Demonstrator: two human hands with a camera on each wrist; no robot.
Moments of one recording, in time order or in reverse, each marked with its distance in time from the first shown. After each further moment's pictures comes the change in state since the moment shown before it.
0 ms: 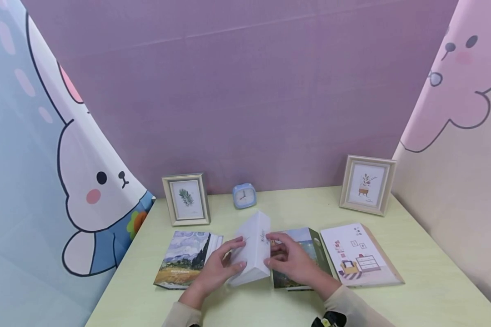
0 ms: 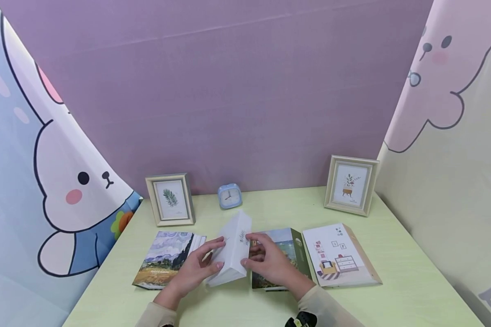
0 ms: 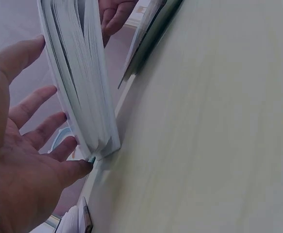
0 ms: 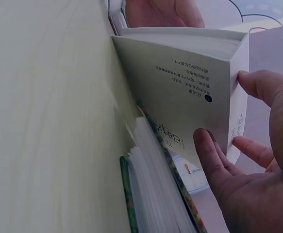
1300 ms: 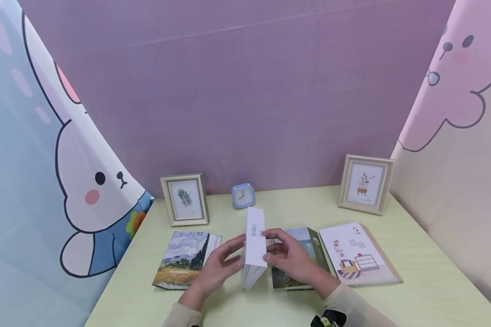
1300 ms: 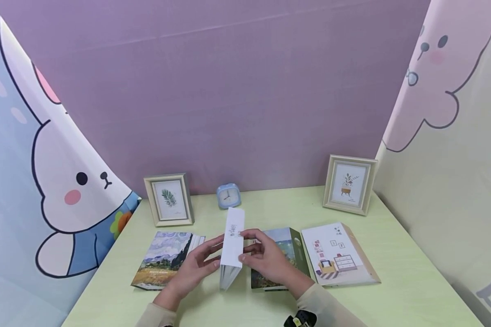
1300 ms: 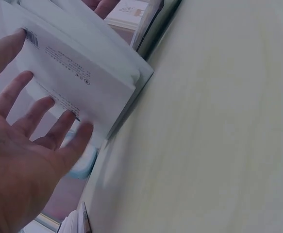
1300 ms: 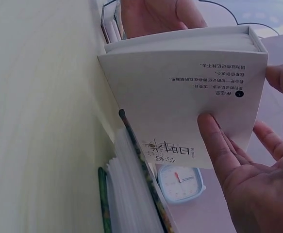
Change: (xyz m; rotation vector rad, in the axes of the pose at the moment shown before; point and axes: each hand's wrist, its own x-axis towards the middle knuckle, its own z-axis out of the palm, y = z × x) left_hand 0.002 0.000 0.002 -0.109 -0.065 0.079; right_hand 0.002 -0.014 0.001 0.135 -0.034 -0.076
